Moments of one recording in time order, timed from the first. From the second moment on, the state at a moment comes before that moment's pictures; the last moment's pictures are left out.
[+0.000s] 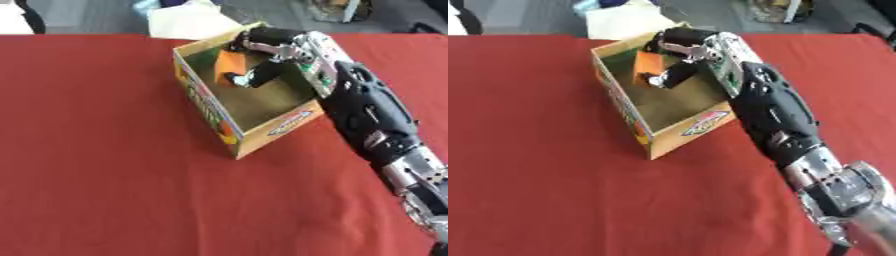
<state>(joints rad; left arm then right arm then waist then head) -0.41 0.28 -0.07 -1.99 0.87 -0.18 -0.87 -1.06 -0.53 0.12 -0.92 0.96 -0.51 0.45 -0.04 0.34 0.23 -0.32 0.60</state>
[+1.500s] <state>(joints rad) -0.38 0.27 -0.07 -1.99 0.88 -0.17 -0.85 -0.94 -0.69 0.04 -1.32 0.71 -0.38 0.39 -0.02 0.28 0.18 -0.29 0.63</state>
